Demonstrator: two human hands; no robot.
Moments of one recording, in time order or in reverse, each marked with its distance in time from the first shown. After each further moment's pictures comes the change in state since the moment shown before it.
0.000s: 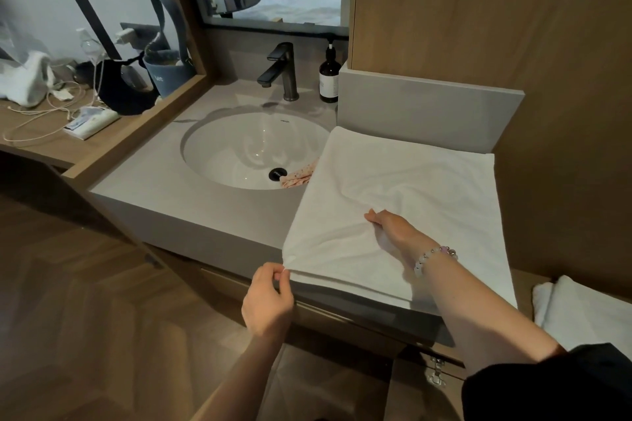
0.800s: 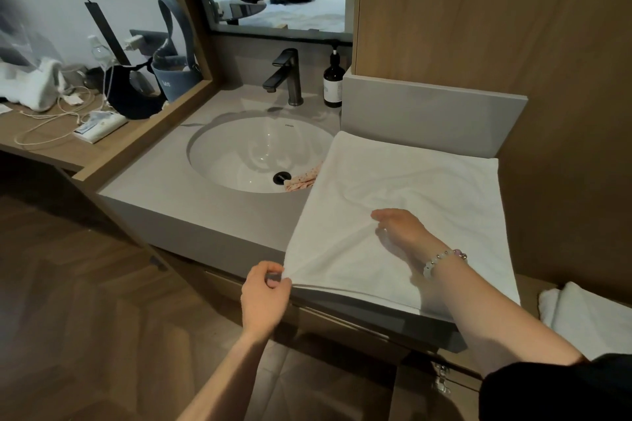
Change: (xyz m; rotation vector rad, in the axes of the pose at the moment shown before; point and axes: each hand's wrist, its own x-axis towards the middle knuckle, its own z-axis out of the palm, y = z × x) left_hand 0.018 -0.006 -0.010 -0.273 -0.135 -0.122; right_hand -0.028 -0.021 0.000 -0.135 0.188 -0.085
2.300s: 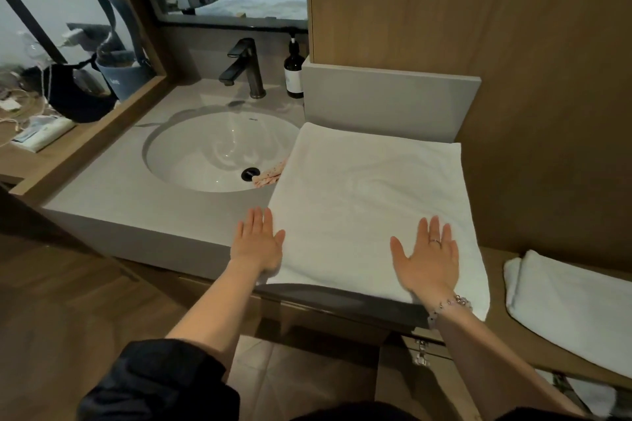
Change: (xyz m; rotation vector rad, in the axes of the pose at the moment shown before) left_hand 0.066 0.055 0.033 1.108 -0.419 0.283; right_hand -0.054 0.079 -0.035 -0.890 0.418 0.123
